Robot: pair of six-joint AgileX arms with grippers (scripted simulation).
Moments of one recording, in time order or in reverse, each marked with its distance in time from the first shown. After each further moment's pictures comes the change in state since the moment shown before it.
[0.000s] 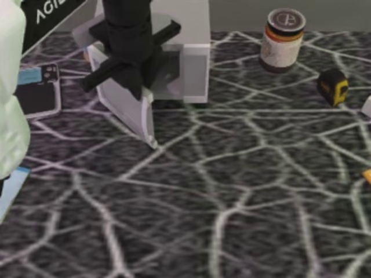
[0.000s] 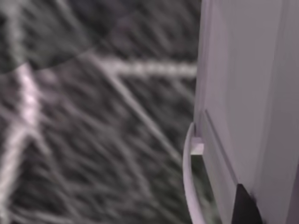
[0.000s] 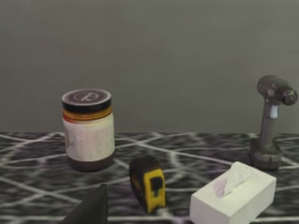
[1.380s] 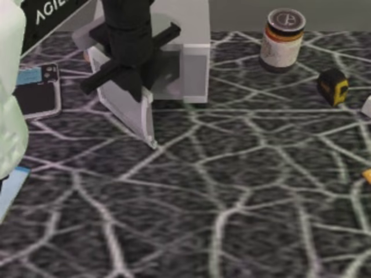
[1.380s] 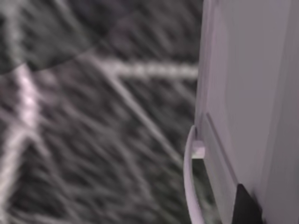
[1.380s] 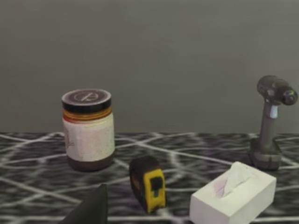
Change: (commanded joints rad) left arm 0.000 -0.006 -0.024 0.018 0.000 0.000; right arm 0.000 0.000 0.000 0.000 0.000 0.000
